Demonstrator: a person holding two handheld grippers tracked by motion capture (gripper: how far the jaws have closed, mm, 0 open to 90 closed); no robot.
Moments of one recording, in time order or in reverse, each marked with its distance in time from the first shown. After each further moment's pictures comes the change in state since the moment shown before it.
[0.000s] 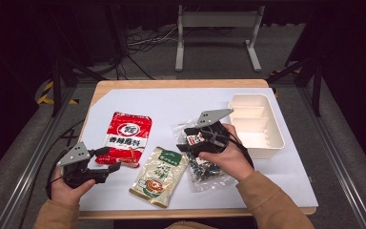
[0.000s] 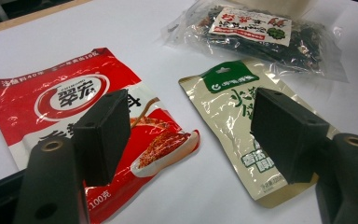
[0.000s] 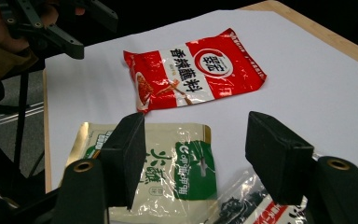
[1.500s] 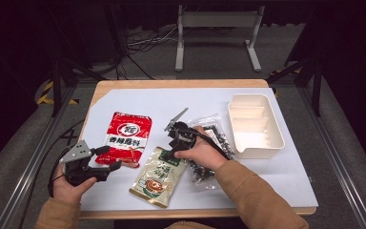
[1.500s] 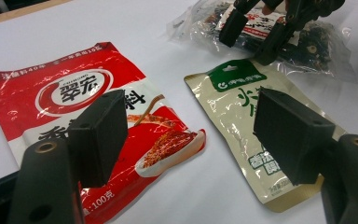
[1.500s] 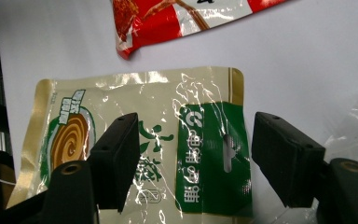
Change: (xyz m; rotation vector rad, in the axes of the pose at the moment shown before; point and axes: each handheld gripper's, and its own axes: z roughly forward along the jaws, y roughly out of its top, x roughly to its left) left arm 0.005 -0.002 0.005 0.014 0.006 -0.025; right arm -0.025 -0.010 0.111 0.396 0.139 0.125
